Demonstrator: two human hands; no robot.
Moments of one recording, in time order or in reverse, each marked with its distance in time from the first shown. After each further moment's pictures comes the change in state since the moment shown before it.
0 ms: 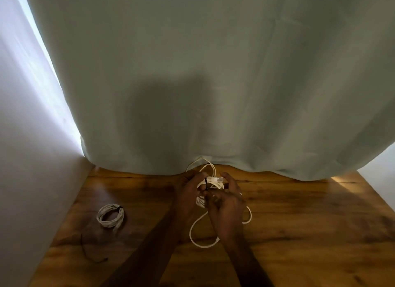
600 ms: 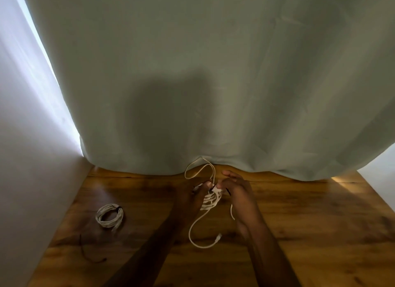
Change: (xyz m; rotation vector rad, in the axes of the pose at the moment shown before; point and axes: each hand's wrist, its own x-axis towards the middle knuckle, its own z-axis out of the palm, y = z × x) left_hand -0.008 -0.016 -0.016 0.485 -0.215 0.517; right_hand 0.038 -0.022 -0.043 0.713 -0.163 0.628
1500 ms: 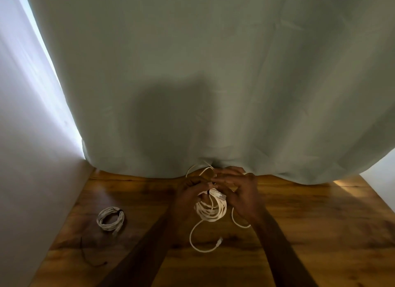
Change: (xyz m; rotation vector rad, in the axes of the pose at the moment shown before) left_hand 0.016 0.015 -0.005 -0.377 -0.062 -0.388; right_hand 0.047 0.013 -0.029 -0.730 -0.200 -0.744
